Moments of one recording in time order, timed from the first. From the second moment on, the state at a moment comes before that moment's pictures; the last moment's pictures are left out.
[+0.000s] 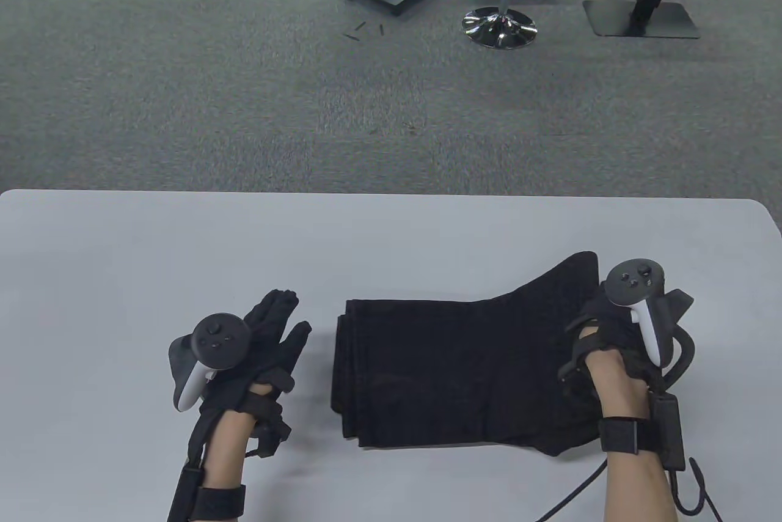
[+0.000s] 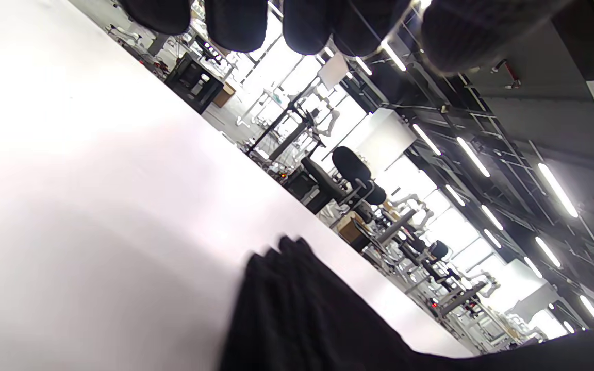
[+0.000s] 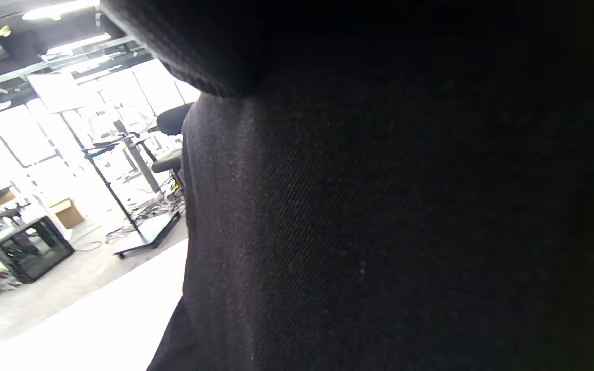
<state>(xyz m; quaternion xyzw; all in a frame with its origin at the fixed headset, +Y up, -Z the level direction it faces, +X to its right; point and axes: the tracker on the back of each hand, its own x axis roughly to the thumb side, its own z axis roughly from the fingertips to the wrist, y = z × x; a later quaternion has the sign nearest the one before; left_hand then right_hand) -0.235 -0.696 -0.318 -0.05 -0.03 0.36 0.93 0.275 -0.605 -0.352 -0.28 -0.01 0.95 0.16</state>
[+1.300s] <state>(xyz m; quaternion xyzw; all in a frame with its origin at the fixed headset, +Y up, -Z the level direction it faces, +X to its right) -0.226 -0.706 -0.319 -0.07 -0.03 0.34 0.94 0.023 -0.749 -0.355 0.03 0.21 0.96 0.17</state>
